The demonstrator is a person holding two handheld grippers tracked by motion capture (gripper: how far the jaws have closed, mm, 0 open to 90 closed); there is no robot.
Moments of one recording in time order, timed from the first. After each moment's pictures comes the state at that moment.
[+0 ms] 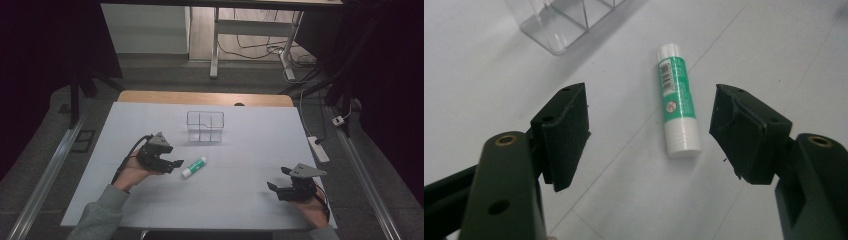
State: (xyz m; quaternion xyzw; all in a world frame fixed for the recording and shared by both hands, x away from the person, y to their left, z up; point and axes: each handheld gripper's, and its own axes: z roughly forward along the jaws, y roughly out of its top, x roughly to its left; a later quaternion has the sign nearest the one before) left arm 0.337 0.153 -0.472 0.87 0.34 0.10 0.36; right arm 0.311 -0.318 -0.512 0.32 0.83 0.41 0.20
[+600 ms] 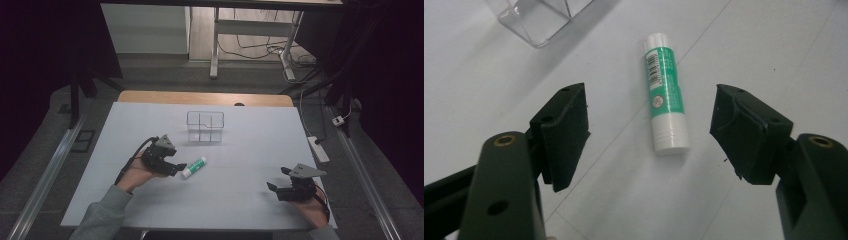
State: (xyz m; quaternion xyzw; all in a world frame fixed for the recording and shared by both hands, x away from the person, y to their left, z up) left arm 0.336 0.140 -0.474 0.88 0.33 0.09 0.33; right arm 0.311 -0.318 -0.512 0.32 0.83 0.41 0.20
